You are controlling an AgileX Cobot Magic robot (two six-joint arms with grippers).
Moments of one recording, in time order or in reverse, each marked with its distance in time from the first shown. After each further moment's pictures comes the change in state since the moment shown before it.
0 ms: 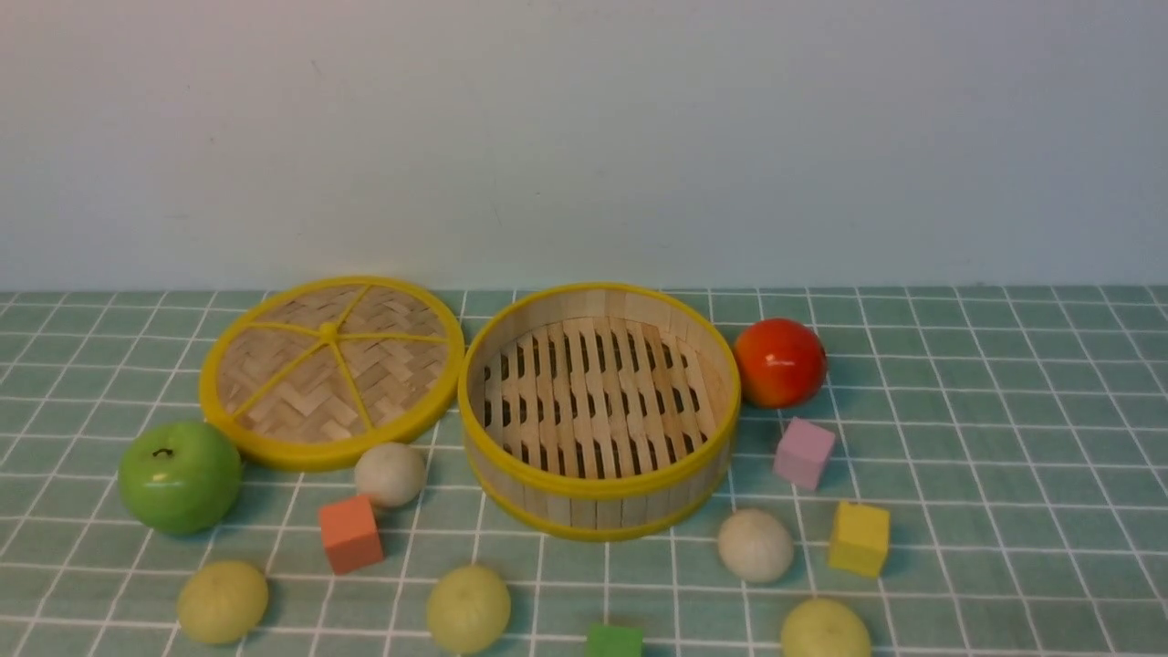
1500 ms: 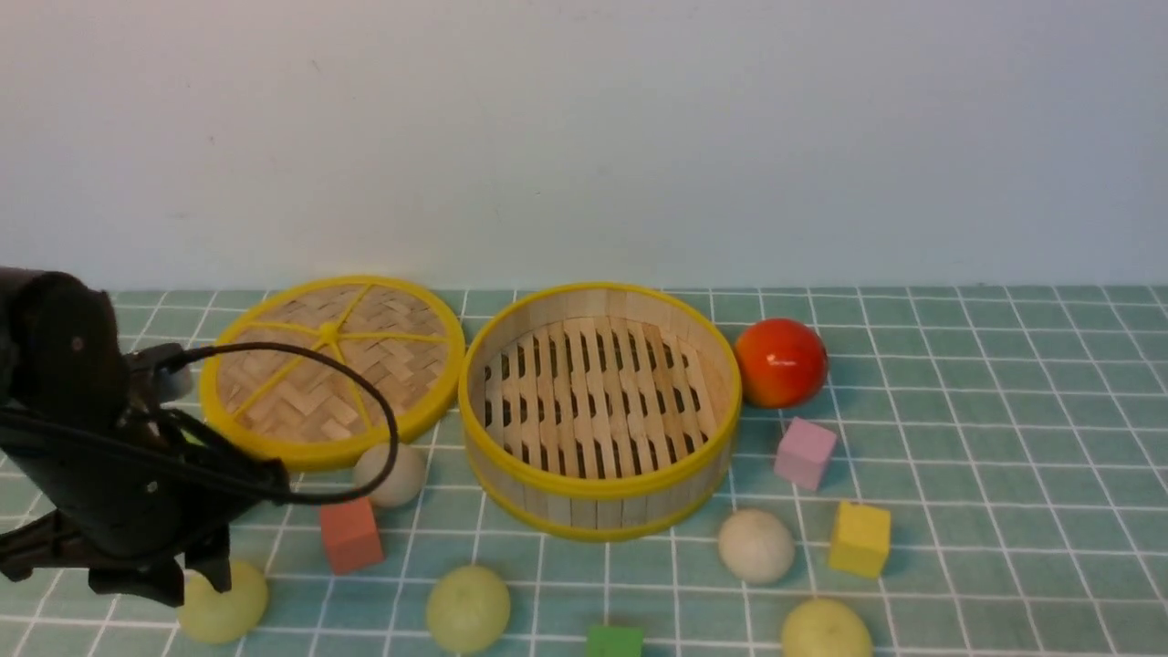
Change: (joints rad) right arm 0.000 0.000 0.000 0.000 0.000 0.000; left arm -0.175 1.482 -0.643 0.139 0.565 -0.075
